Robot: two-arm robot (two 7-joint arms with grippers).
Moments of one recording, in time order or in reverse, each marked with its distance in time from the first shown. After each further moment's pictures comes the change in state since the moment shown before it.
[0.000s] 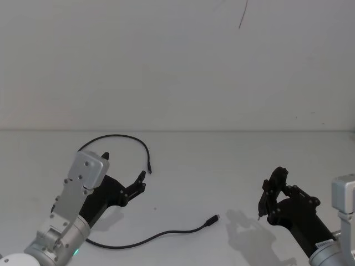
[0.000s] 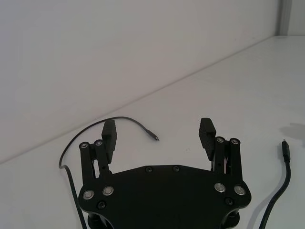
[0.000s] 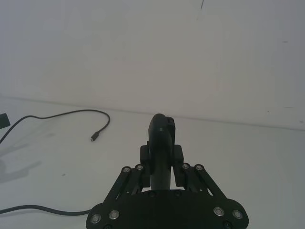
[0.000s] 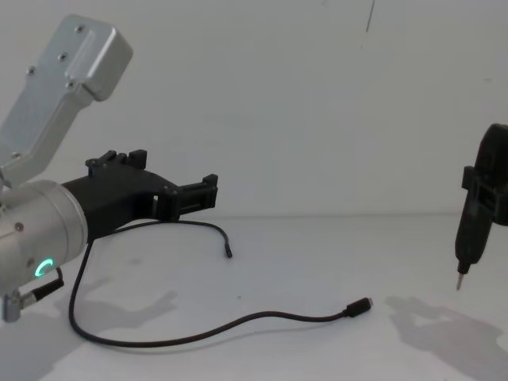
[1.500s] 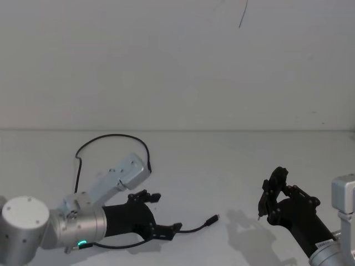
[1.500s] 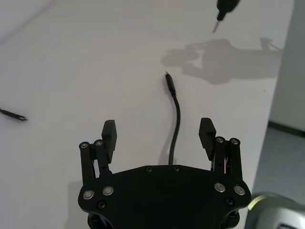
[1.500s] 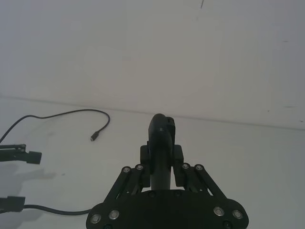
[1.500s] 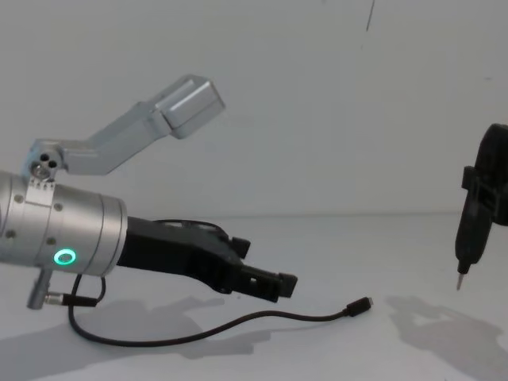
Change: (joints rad) left arm -0.292 0.070 0.162 0.189 -0.124 0.288 -0.621; right arm 0.000 0.000 0.000 0.000 0.000 0.000 0.000
